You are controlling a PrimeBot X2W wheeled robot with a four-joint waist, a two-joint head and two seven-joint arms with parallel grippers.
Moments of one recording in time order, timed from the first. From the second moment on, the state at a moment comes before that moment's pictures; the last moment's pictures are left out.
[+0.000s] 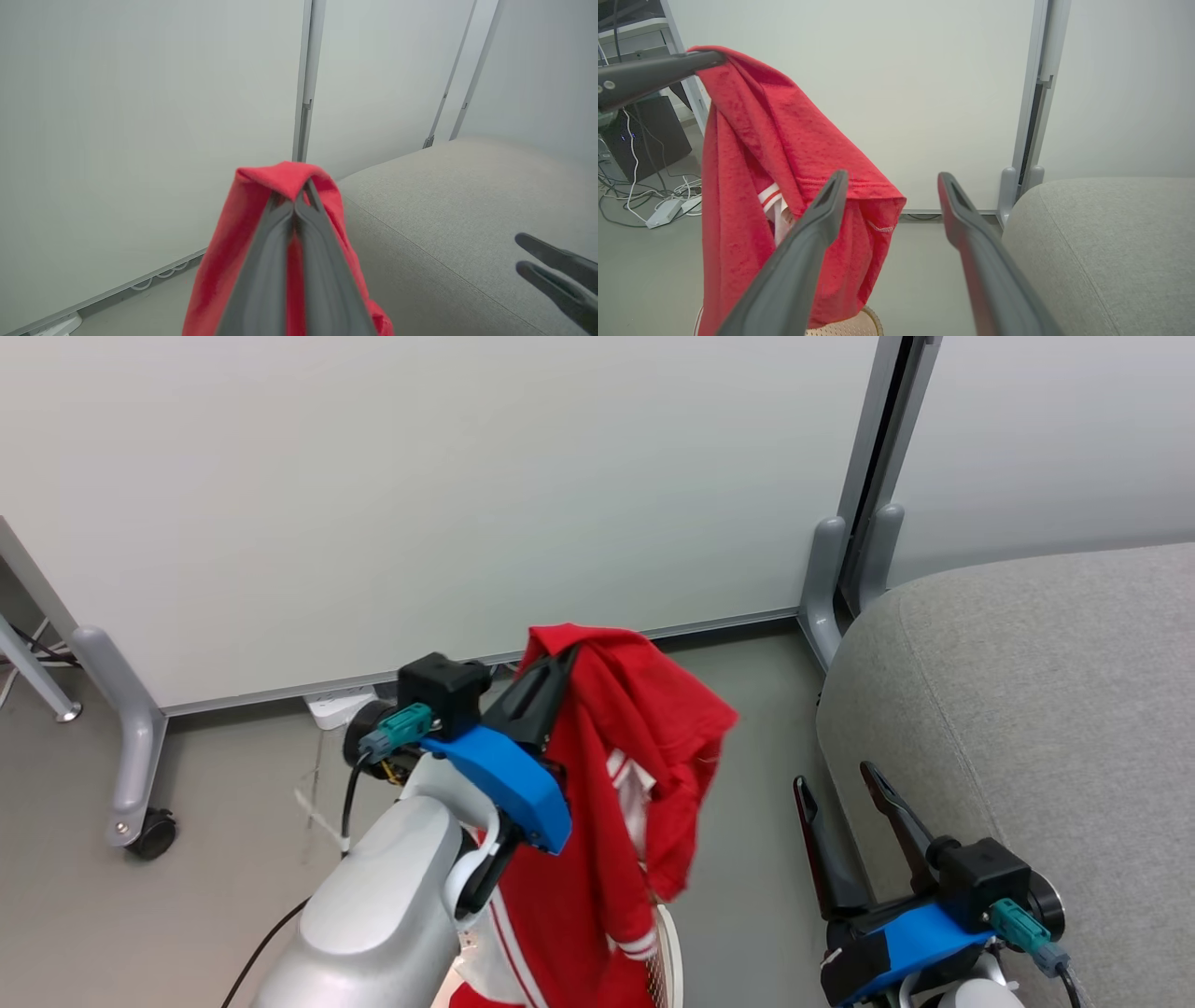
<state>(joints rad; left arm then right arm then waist) -0.68 0.05 -0.59 0.67 -0.52 -0.13 -0.21 -0.11 -0.05 0.14 0.23 0.08 0.13 -0.19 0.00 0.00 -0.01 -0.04</state>
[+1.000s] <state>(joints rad) -0.79 0.05 -0.88 0.69 -0.75 -0.06 -0.22 -0.23 -0.05 0.28 0.33 0.10 0.13 -0.08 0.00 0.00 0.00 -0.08</state>
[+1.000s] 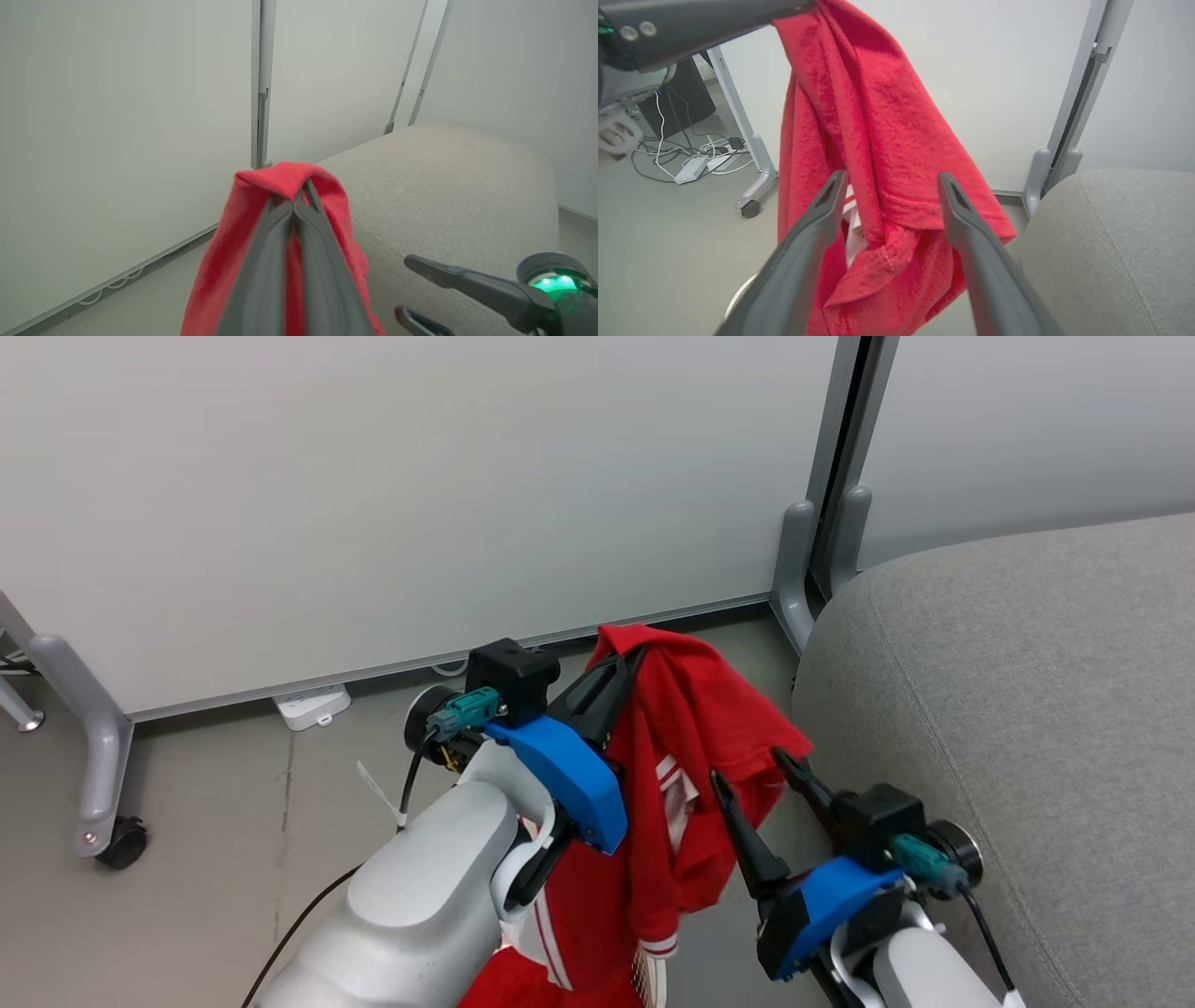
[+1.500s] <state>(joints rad) -0.82 0.05 -0.98 0.66 -0.83 -0.05 -0.23 -0.46 -0.05 0.37 0.59 0.14 0.13 -0.02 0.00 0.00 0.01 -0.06</state>
